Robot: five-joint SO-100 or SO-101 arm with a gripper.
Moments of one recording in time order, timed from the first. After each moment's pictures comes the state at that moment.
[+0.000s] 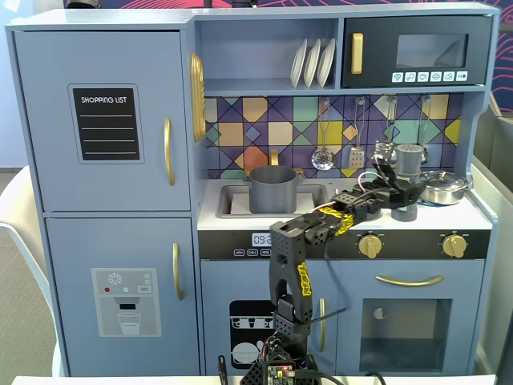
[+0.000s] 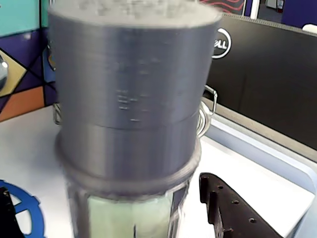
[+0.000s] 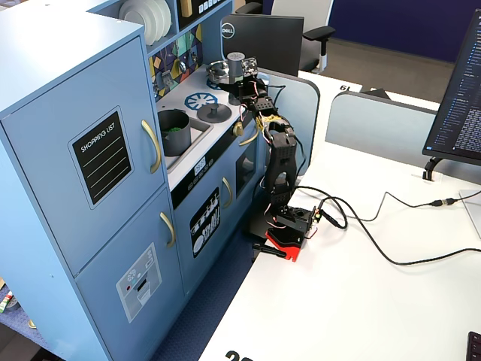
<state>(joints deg) 52.6 95.1 94.2 3.2 -88.2</state>
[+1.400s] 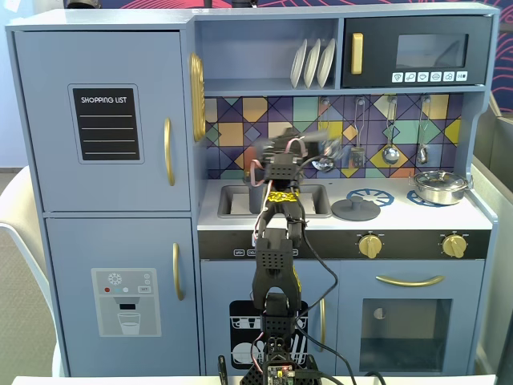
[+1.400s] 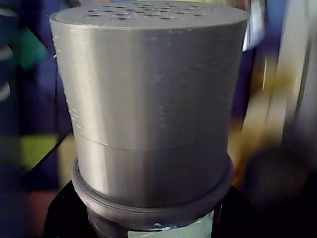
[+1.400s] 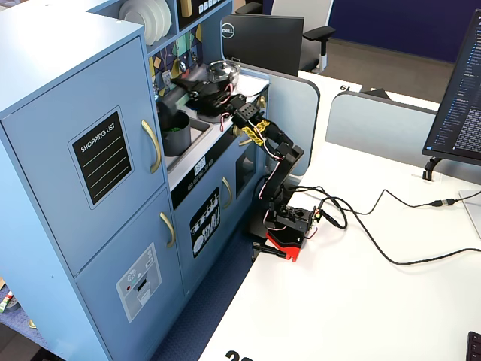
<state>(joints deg) 7.8 112.5 81.1 39.3 8.7</state>
